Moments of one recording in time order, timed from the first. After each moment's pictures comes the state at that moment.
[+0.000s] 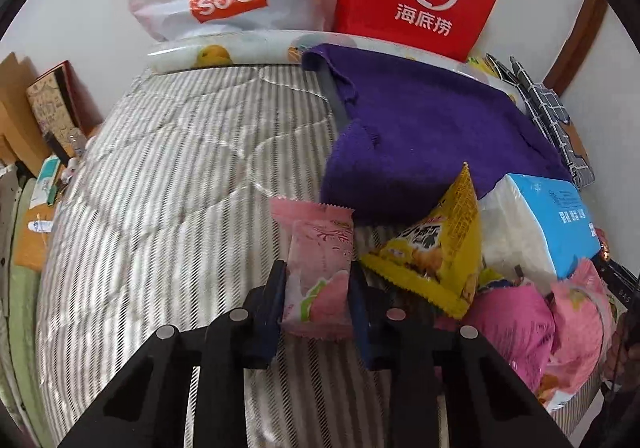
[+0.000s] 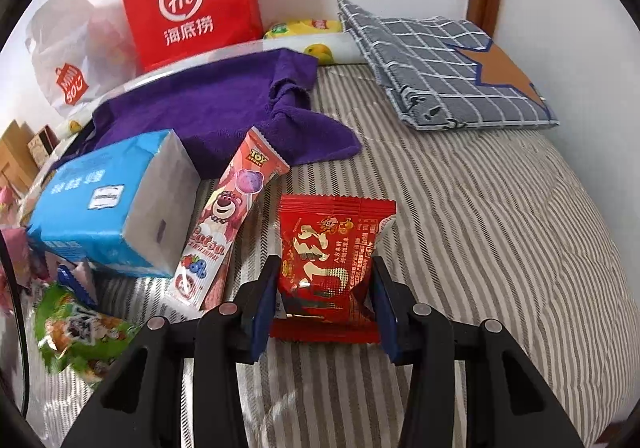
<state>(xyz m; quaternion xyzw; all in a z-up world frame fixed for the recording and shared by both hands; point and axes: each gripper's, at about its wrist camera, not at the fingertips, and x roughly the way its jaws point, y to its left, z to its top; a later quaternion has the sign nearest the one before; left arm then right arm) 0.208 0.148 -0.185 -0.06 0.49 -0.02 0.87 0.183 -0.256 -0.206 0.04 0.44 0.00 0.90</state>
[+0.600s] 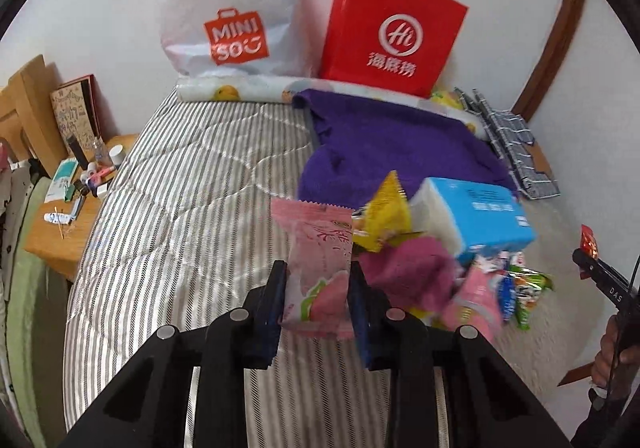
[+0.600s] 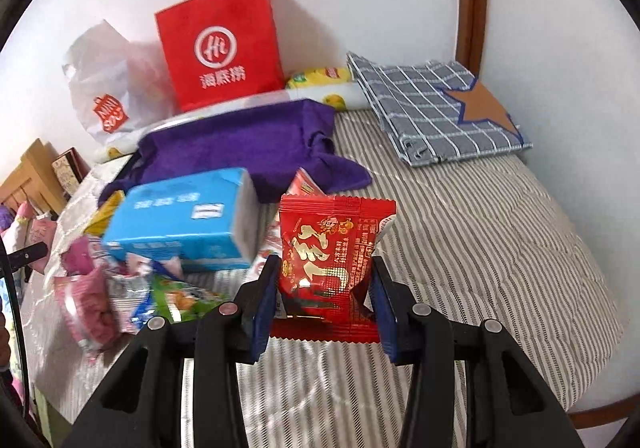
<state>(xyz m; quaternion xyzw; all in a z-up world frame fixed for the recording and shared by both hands) 0.130 0.138 -0.123 -0.07 0.43 -0.03 0.90 0.120 -0.234 -0.139 0.05 0.38 0.02 0.92</state>
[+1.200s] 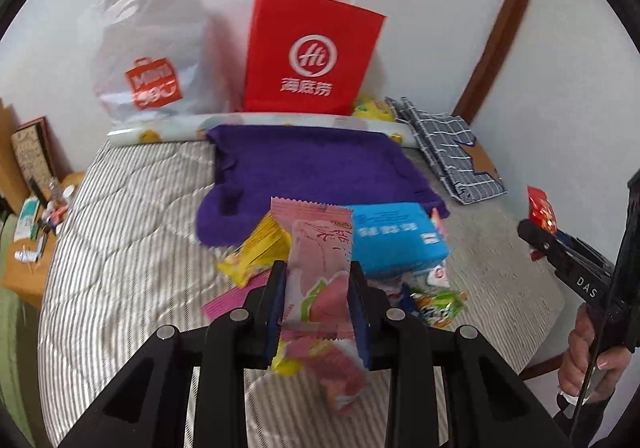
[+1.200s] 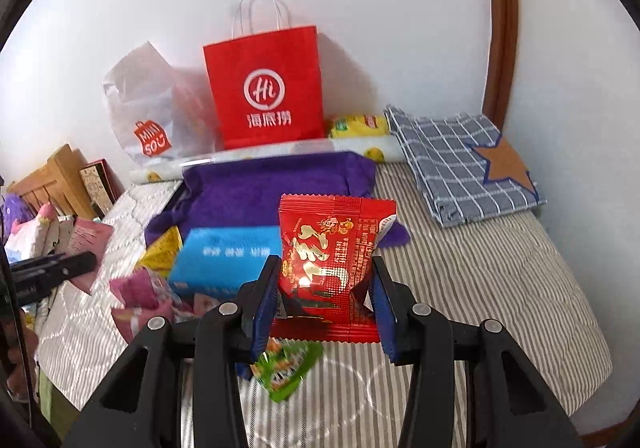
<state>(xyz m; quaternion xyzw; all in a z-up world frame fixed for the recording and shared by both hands) 0.133 0.058 -0.078 -0.06 0.41 -0.11 0.90 0.123 -0.199 -0.077 0.03 0.34 0.05 0.94</state>
